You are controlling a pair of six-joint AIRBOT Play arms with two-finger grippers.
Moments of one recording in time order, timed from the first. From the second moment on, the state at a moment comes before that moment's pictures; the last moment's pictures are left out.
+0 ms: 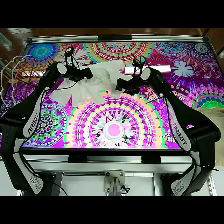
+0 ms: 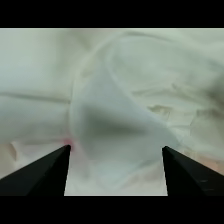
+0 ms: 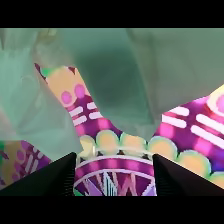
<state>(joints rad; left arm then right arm) -0.20 -2.01 1.88 1.15 -0.73 -1.58 0.32 -1.85 1.66 -1.05 0.94 1.69</state>
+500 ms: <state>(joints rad) -0.19 -2.09 1.88 0.92 -0.57 -1.58 0.34 -1.85 1.66 -1.07 0.93 1.71</state>
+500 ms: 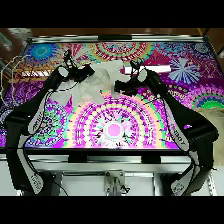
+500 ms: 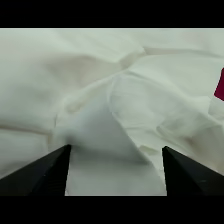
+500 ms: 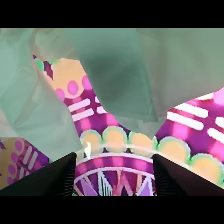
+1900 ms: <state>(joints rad) -0.16 -1.92 1.88 0.90 -1.07 -1.11 0.40 -1.94 1.68 -1.16 0.72 1.67</state>
